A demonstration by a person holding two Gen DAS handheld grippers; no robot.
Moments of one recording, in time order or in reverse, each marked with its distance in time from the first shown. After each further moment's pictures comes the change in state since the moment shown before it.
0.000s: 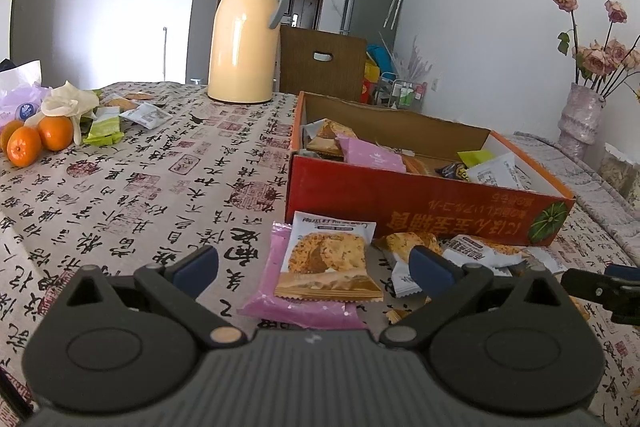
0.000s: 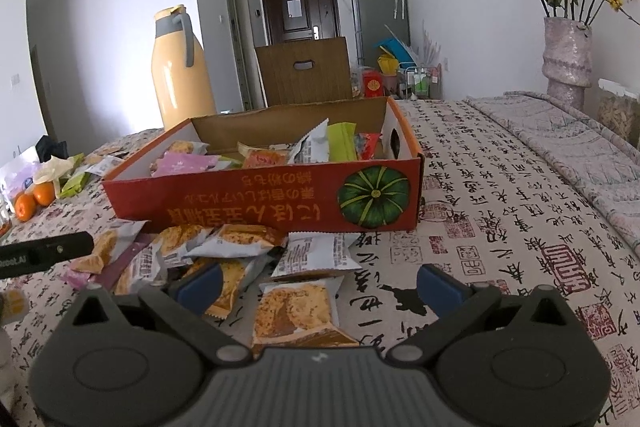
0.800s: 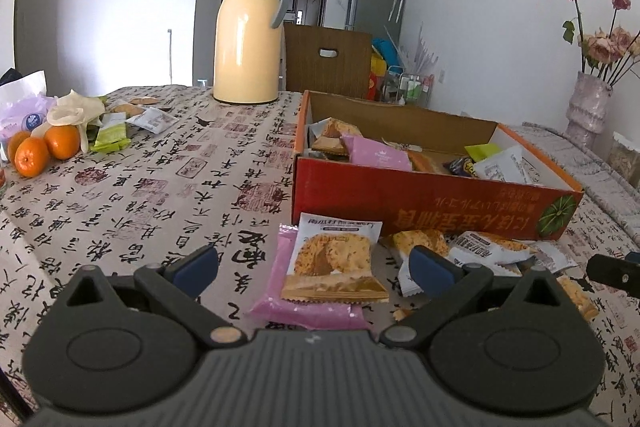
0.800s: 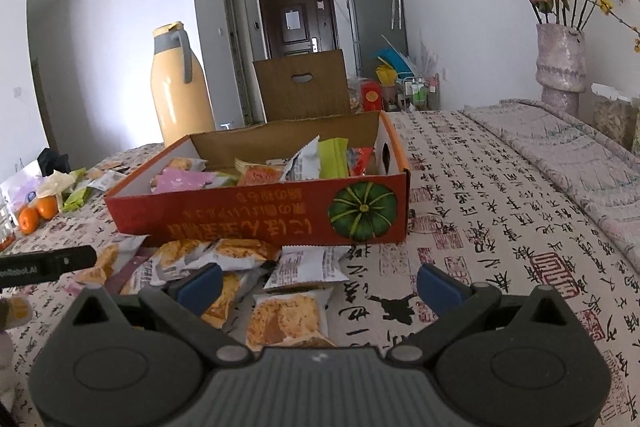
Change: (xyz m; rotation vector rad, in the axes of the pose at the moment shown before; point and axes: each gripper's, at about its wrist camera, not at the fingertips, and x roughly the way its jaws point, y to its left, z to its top) left arm 0.000 -0.004 0.003 0.033 0.012 0.035; right arm -0.012 -0.009 0.002 0.019 -0.038 0.004
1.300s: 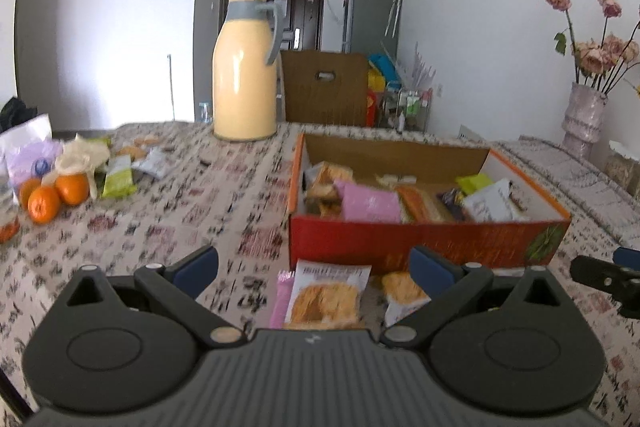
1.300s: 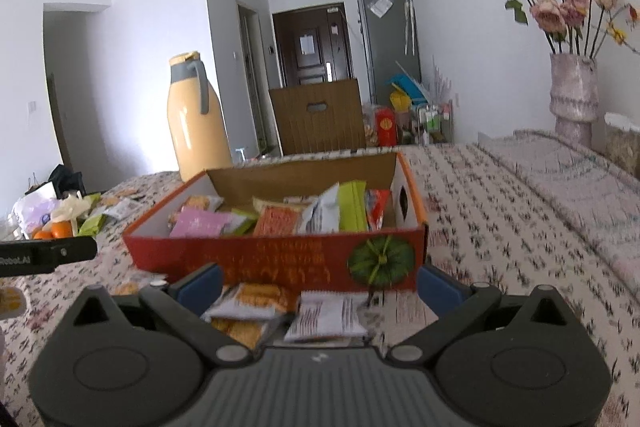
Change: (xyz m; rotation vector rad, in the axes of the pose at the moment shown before) left arm -0.020 -0.010 0.030 0.040 -0.039 0.019; right arm -0.004 0.005 0.022 -0.013 -0.075 0.044
